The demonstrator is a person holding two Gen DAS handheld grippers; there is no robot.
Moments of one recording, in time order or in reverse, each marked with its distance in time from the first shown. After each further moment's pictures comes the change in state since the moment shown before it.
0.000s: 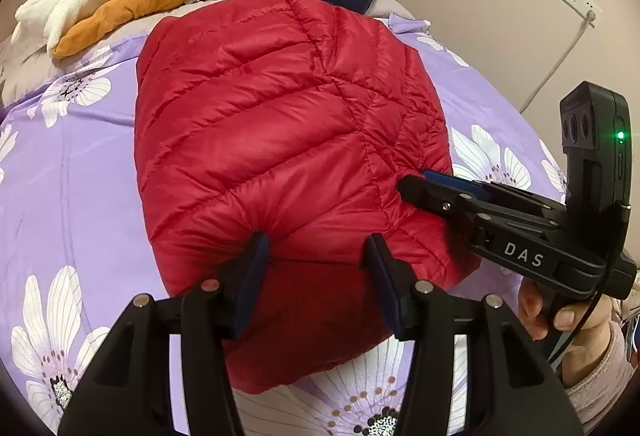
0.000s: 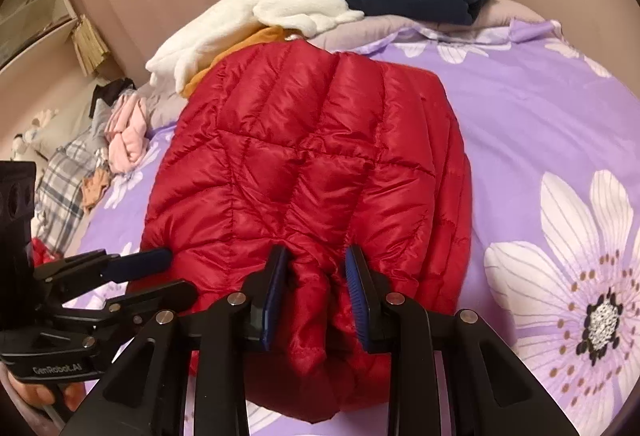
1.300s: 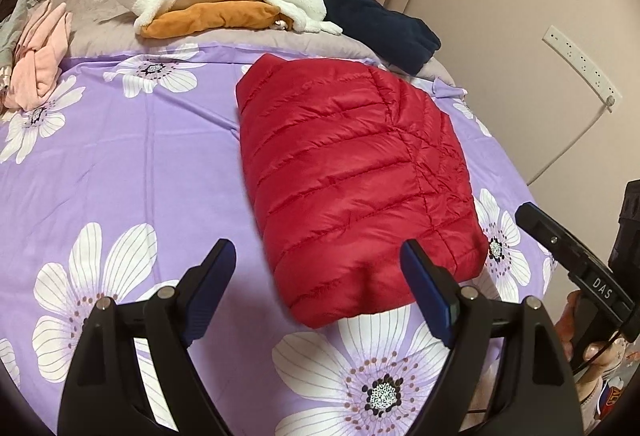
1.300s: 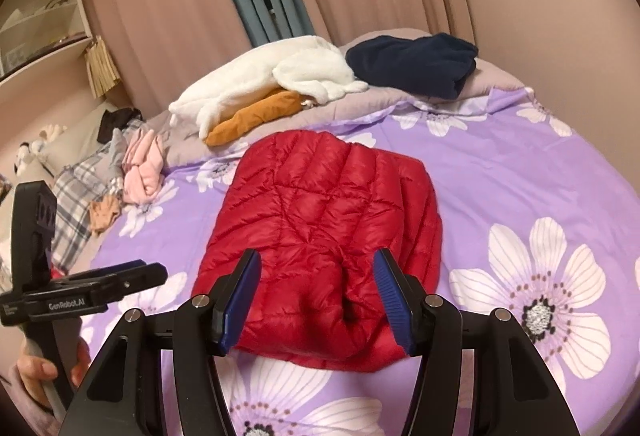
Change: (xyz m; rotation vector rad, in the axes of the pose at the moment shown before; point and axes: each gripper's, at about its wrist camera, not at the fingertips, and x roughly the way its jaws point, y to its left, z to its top) left arm -0.089 0.049 -0.017 -0.226 -0.113 0.051; right arm -0.091 0.046 0.003 -0.046 -0.176 -0.066
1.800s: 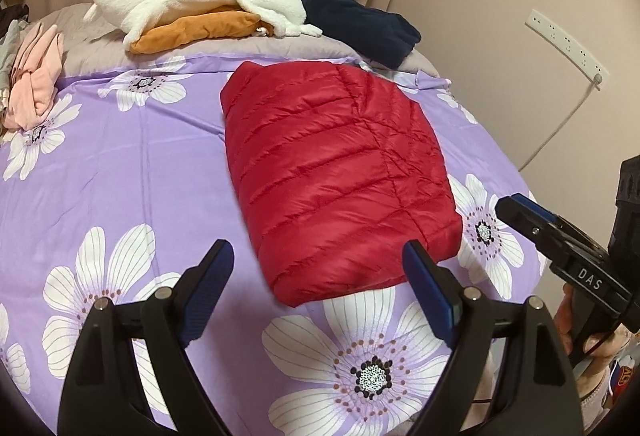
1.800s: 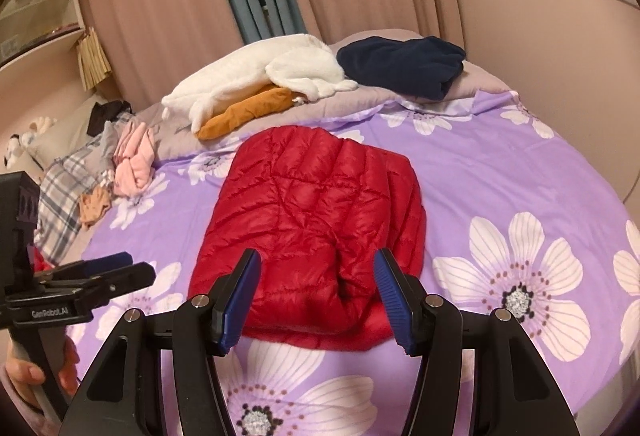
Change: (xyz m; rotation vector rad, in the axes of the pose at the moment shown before) left arm -0.018 -0.024 -0.011 0.066 0.001 -0.006; right arm -0.016 0.013 -0.009 -0.005 0.020 -0.068
